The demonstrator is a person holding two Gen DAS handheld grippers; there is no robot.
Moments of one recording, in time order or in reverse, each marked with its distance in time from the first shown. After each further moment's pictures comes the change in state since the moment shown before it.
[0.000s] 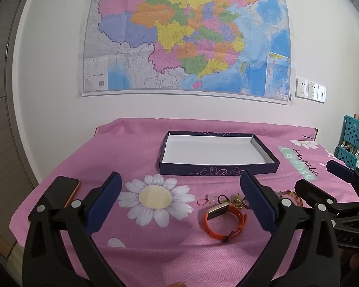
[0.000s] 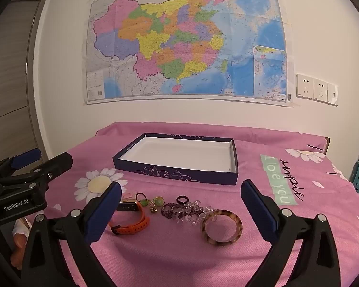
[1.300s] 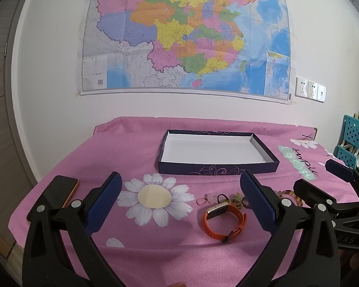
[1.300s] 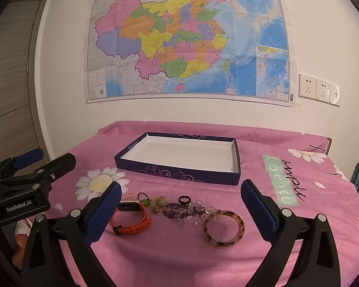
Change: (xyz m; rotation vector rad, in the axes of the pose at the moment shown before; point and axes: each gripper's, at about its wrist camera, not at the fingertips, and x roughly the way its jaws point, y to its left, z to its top) left arm -0.001 0.000 0.001 -0.001 0.007 -0.002; right arm 0.002 0.005 0.003 0.002 0.012 0.008
